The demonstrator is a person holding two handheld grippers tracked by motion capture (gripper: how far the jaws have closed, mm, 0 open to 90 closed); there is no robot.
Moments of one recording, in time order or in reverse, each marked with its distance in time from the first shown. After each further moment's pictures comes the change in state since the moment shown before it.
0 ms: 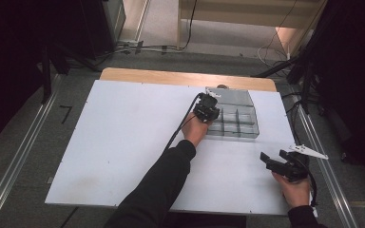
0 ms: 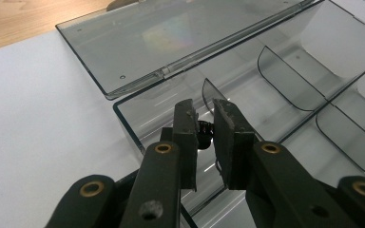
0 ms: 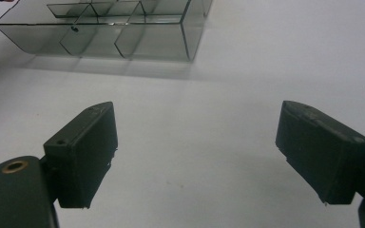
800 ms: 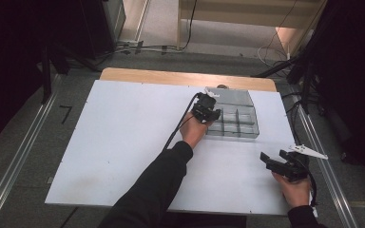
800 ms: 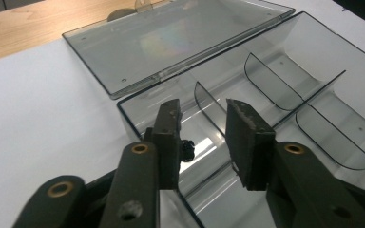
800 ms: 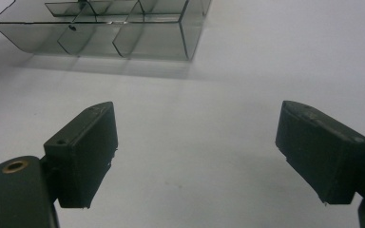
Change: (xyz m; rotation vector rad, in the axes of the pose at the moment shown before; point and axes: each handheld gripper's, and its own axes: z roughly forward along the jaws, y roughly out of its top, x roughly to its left) left arm 0.001 -0.001 -0.022 -0.029 -0.013 -0.010; right arm -0.001 0.000 0.001 -0.001 -0.003 -0.004
